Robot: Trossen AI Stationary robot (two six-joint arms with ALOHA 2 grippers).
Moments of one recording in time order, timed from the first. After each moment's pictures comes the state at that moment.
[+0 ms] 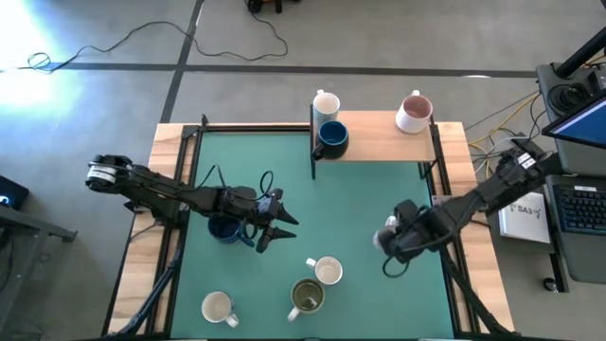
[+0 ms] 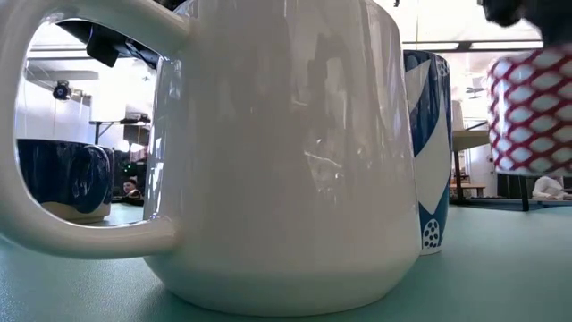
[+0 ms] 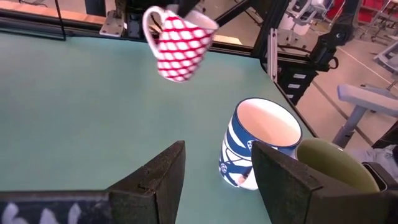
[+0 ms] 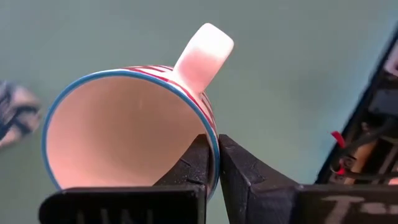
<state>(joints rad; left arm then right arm) -0.11 1.37 0.63 0.43 0.14 -0.19 0.55 1.33 1.14 -1.35 0.16 1.72</state>
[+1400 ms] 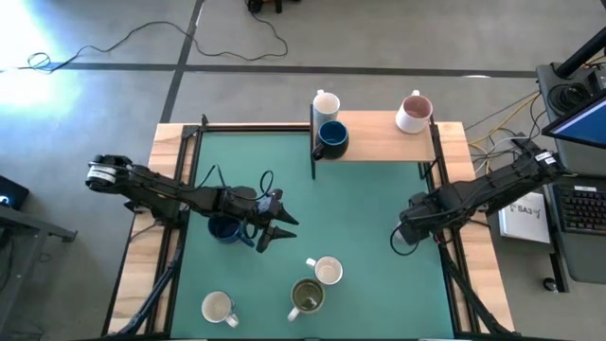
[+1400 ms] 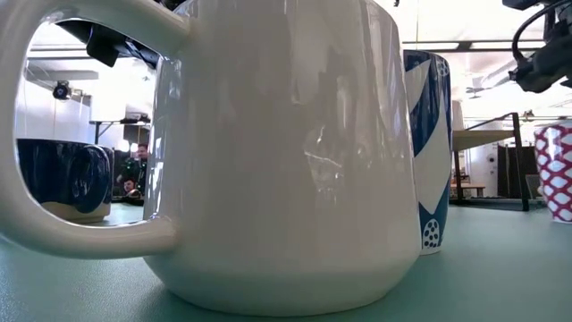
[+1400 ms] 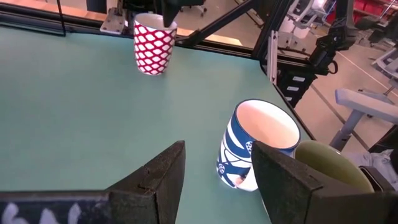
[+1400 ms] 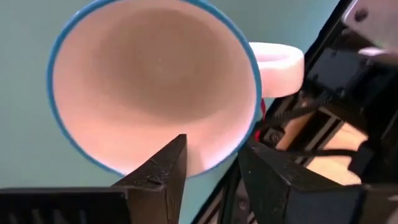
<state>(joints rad) -0.11 1.37 0.63 0.43 0.14 -0.22 0.35 1.04 0.78 -1.34 -0.16 1.47</state>
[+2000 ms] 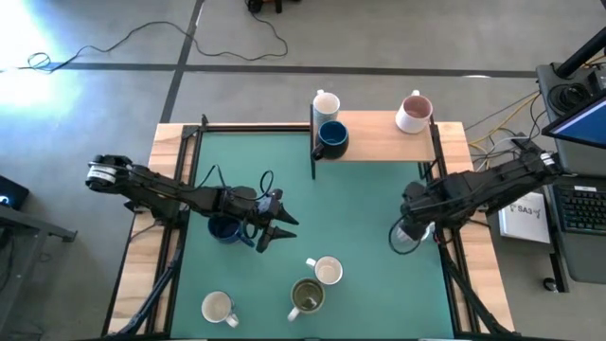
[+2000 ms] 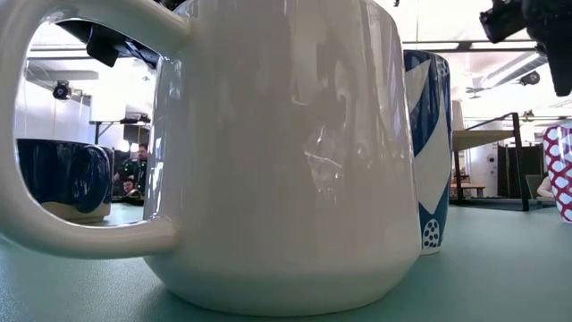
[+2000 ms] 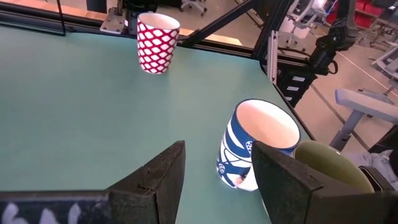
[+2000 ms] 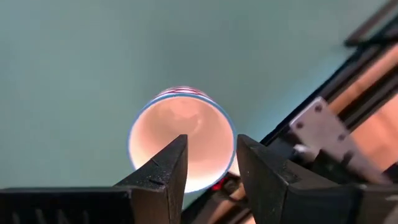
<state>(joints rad) -0.11 1.37 0.63 0.43 0.14 -0.22 0.32 1.09 1.04 -1.50 0.08 1.07</state>
